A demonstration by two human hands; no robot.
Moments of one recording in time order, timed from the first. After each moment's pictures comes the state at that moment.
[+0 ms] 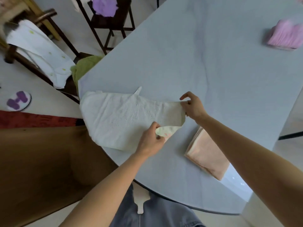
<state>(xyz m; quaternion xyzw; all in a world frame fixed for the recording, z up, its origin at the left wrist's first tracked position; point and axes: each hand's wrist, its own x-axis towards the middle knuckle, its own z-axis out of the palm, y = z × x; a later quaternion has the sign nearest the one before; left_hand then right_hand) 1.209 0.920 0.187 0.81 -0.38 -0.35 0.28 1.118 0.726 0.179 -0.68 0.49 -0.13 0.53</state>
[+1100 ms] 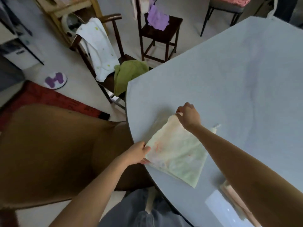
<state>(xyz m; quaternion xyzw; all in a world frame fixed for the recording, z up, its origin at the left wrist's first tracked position) 1.342 1.031 0.197 0.77 -0.14 -0.55 0.29 1.285 0.790 0.190 -0.91 0.34 0.01 0.22</state>
